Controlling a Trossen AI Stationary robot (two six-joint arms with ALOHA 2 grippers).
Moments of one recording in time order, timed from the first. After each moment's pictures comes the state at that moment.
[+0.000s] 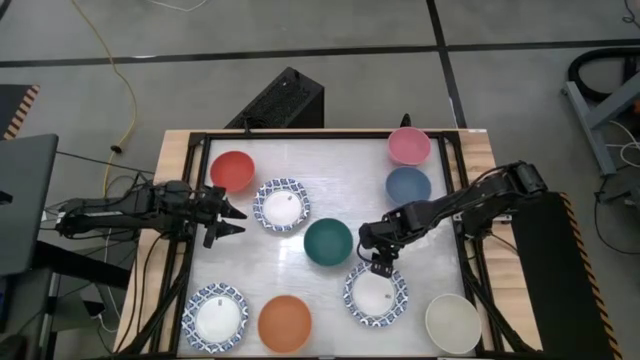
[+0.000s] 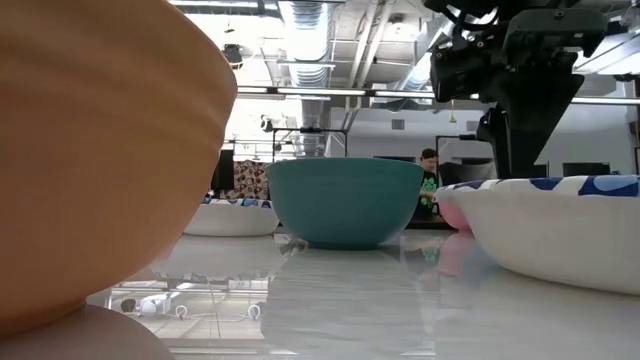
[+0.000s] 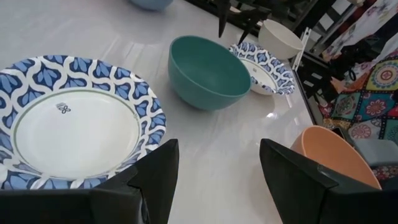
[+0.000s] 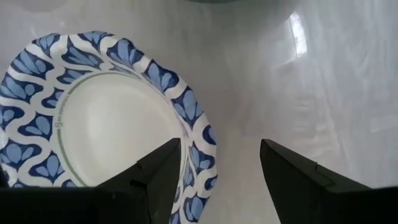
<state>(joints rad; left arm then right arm) 0.07 0.28 0.34 -0.38 0.17 -0.42 0.23 1.49 0.98 -0.71 -0.10 0.57</state>
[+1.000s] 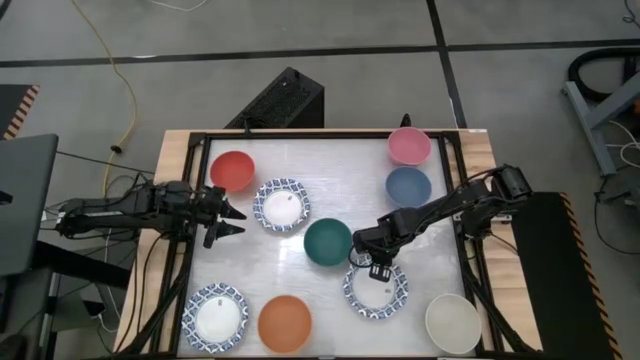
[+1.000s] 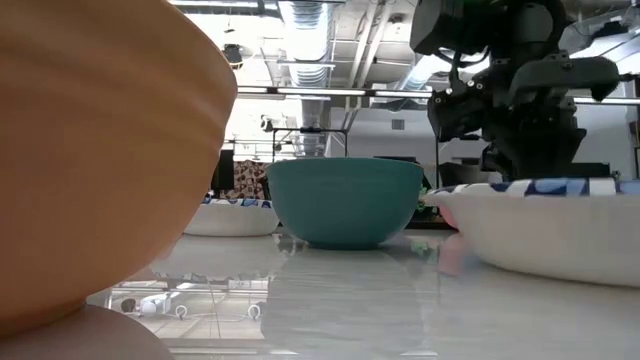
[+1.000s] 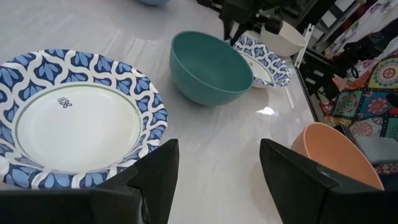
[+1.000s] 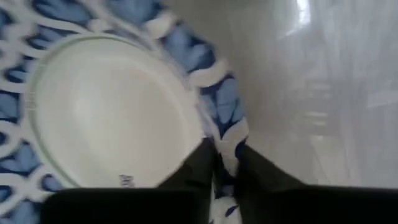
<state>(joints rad) 0.07 0.28 0.34 -0.39 0.17 -0.42 0.23 1.62 0.98 -0.72 -0.13 0.54</state>
